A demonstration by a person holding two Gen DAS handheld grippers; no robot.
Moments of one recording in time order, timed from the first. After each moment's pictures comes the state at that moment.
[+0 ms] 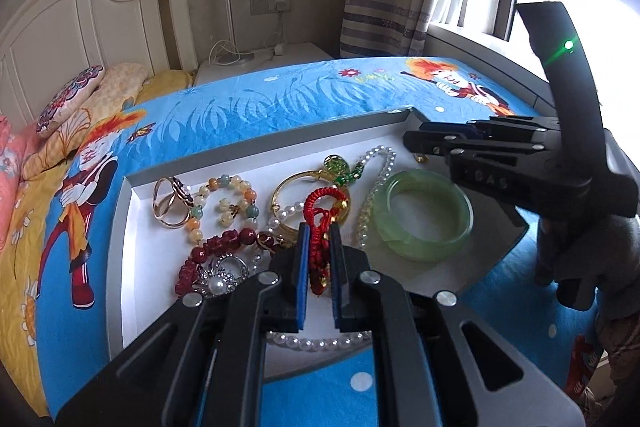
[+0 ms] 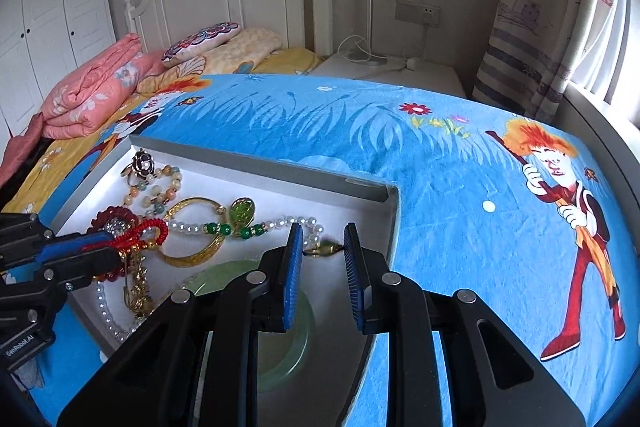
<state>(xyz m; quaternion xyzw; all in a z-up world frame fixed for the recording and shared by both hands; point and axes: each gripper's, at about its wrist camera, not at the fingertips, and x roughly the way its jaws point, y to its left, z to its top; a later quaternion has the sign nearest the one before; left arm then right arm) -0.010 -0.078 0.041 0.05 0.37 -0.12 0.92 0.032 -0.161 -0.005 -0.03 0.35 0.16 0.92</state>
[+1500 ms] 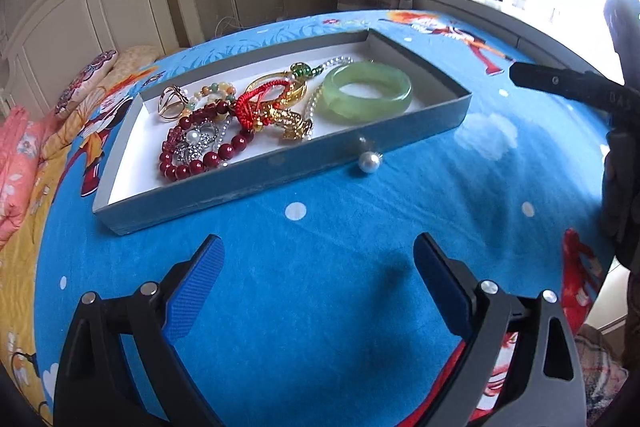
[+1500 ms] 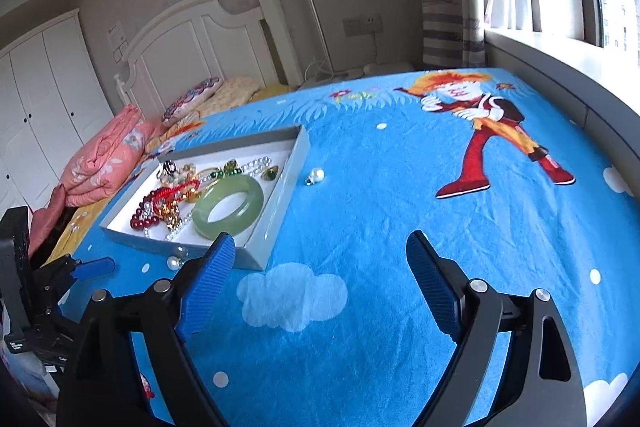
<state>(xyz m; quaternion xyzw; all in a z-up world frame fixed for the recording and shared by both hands) -0.115 -0.108 0.005 0.09 0.40 -0.10 0.91 -0.093 -0.271 -0.009 0.09 0.31 0.15 0.93</state>
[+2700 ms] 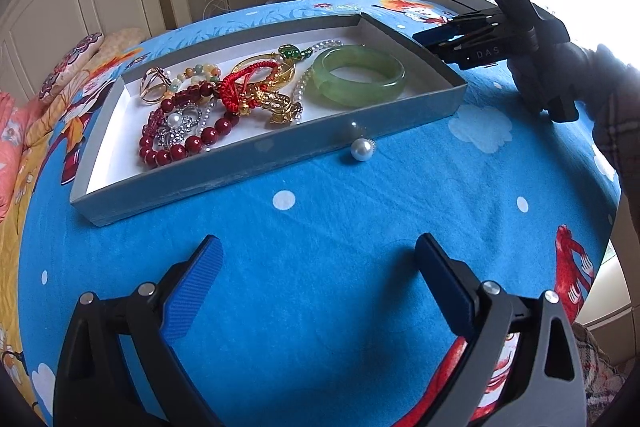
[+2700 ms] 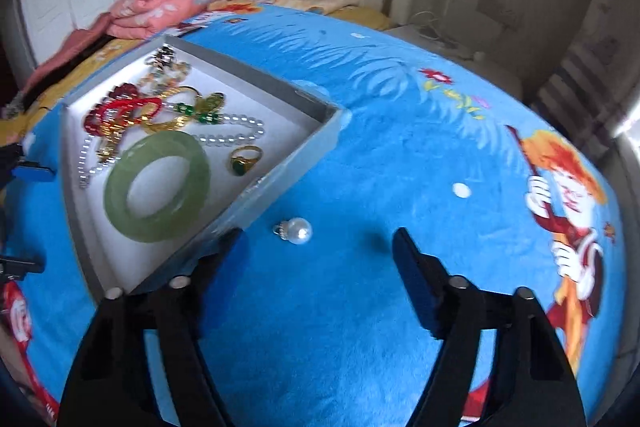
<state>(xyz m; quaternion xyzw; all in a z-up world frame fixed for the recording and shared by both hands) -0.106 -0.101 0.000 0.07 0.43 -0.13 0.89 0.054 -0.229 -0.027 -0.17 0.39 0.33 0.84</state>
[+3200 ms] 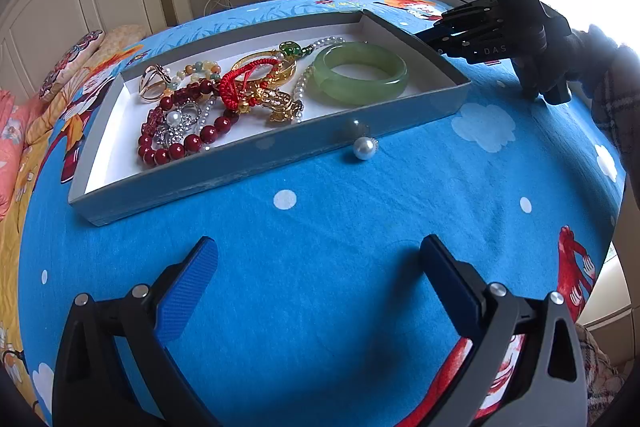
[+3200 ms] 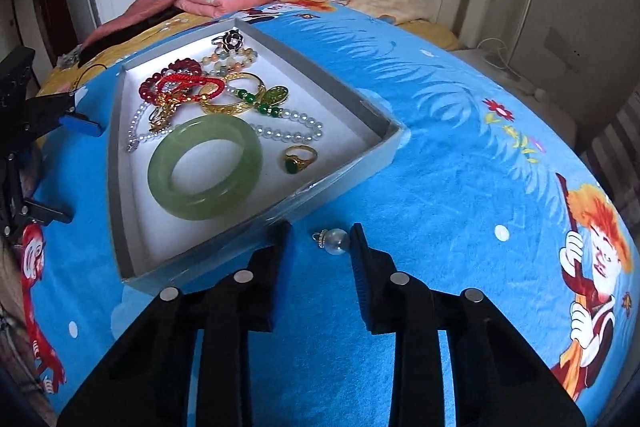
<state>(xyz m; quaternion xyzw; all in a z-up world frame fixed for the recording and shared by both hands) -0.104 -0.102 -0.001 0.07 0.43 -0.12 0.89 0.048 -0.221 -0.023 -0.22 0.37 0.42 0.80</state>
